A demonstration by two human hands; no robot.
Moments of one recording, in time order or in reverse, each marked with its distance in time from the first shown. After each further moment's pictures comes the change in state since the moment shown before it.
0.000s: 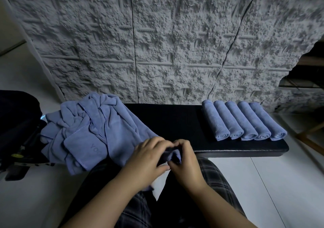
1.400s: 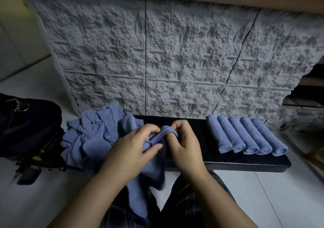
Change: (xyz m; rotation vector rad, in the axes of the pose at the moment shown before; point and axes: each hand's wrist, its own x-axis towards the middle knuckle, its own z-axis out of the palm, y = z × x) left_hand -0.027 0.042 -0.105 -0.081 0.357 -0.175; right_hand 0.013 -0.116 -0.002 0.134 0.050 -0.215
